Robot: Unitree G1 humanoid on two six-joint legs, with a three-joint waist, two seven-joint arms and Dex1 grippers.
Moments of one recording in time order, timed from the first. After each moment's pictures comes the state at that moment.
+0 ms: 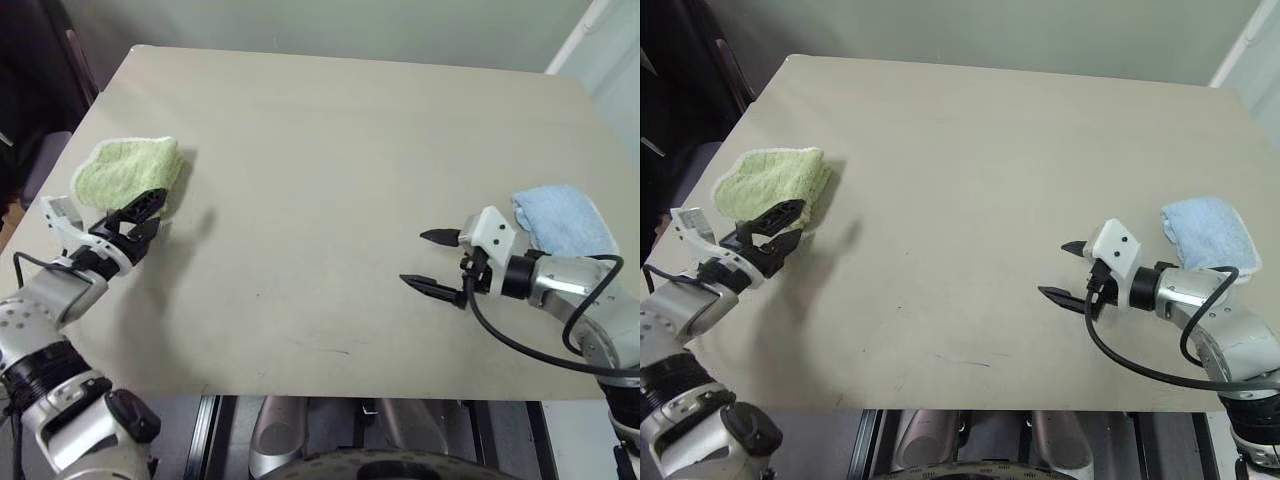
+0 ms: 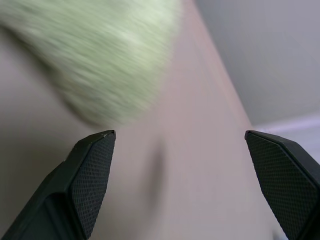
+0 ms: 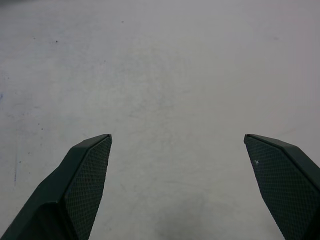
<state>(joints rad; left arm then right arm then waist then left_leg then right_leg) -0.35 0.59 0.81 0.18 -1.10 1.20 -0.29 -0.17 -0.80 0.02 -0.50 0.48 0.64 0.82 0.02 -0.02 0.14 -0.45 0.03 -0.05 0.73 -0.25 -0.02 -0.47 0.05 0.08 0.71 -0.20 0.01</state>
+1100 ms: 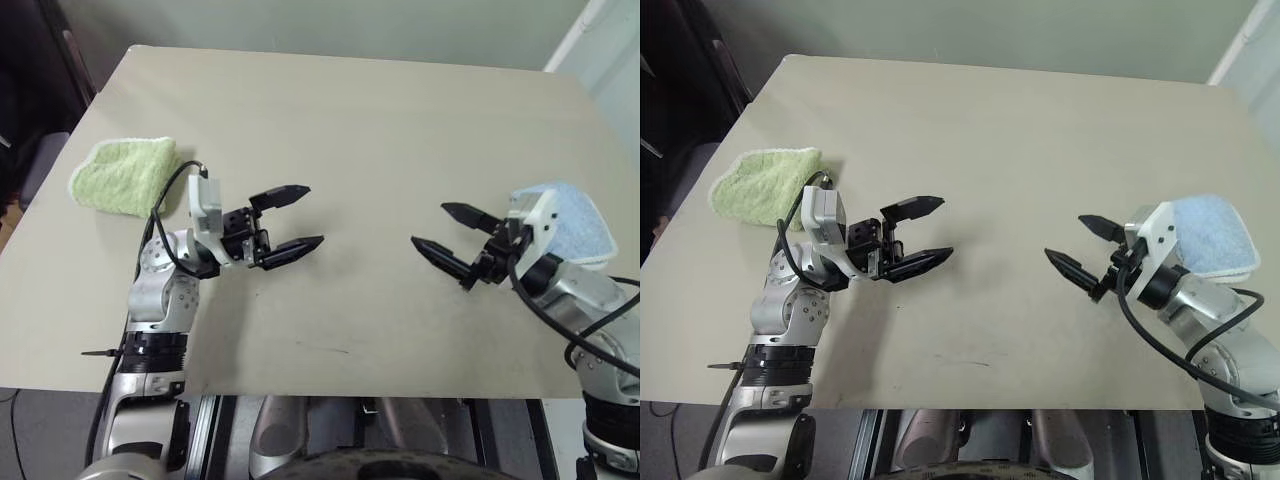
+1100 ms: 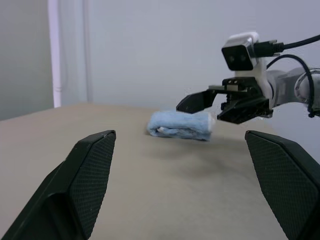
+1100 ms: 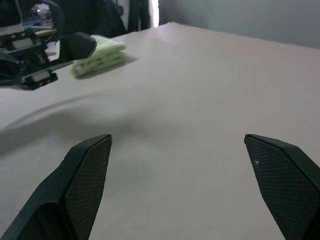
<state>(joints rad) -0.39 0.45 0.10 0.10 -0.63 0.11 -1.32 -0.06 -0.58 -0.17 -0.53 0.63 0.59 0.70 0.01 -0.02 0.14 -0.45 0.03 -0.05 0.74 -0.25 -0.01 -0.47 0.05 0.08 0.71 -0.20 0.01</state>
